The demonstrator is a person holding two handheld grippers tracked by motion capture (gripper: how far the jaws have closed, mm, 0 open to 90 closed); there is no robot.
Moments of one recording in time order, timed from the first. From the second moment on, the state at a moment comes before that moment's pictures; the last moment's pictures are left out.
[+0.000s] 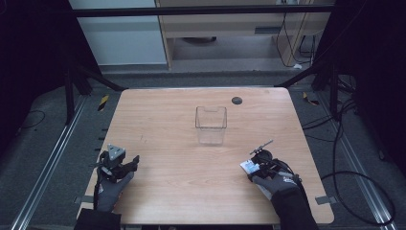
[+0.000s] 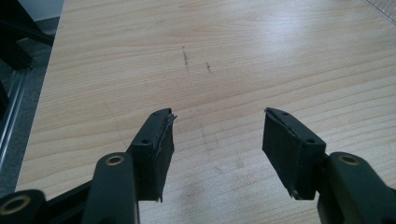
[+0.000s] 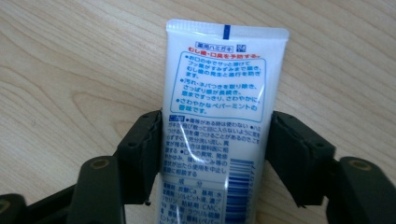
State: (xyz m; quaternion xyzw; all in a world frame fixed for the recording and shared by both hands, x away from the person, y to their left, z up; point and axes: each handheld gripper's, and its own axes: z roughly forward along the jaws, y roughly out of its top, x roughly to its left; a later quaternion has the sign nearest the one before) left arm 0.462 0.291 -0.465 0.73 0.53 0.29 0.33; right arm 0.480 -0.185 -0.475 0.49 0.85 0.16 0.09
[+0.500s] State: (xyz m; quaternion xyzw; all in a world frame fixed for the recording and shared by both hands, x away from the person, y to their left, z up) left arm 0.463 0.291 -0.466 0.73 0.53 0.29 0.33; right arm 0.478 -0.185 -0.465 0.49 0.85 0.16 0.08
